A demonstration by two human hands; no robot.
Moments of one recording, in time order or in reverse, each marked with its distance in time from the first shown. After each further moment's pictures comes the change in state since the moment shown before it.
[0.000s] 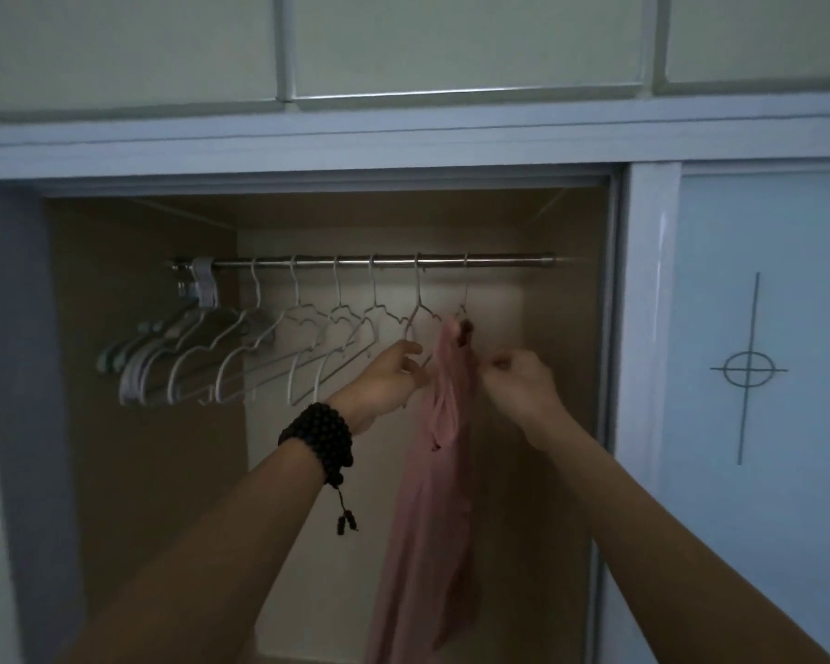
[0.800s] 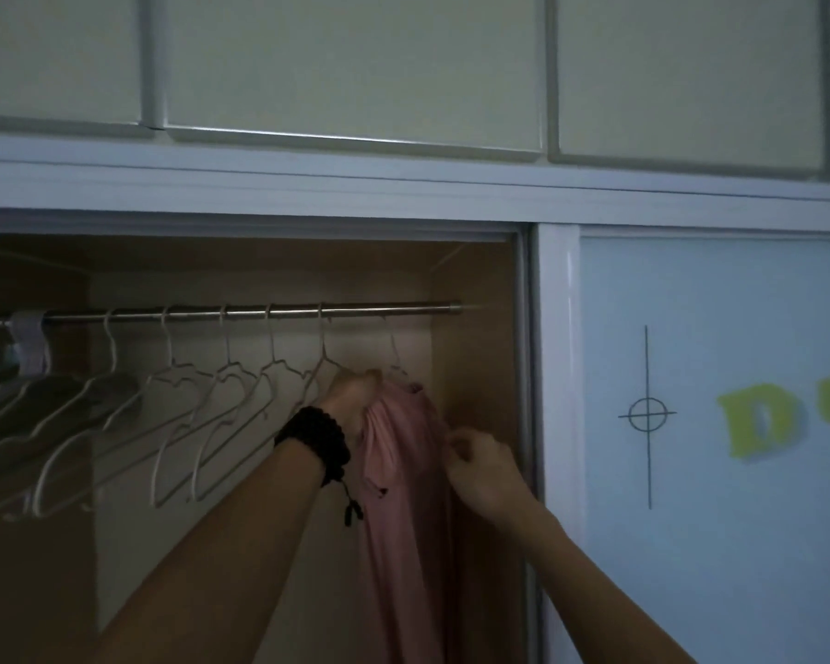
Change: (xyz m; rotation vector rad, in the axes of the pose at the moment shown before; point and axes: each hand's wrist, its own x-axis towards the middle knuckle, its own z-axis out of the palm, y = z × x) left_hand 0.134 0.020 0.041 -0.631 0.034 -0.257; right_hand 0.018 0.050 -0.018 -0.191 0.003 0.019
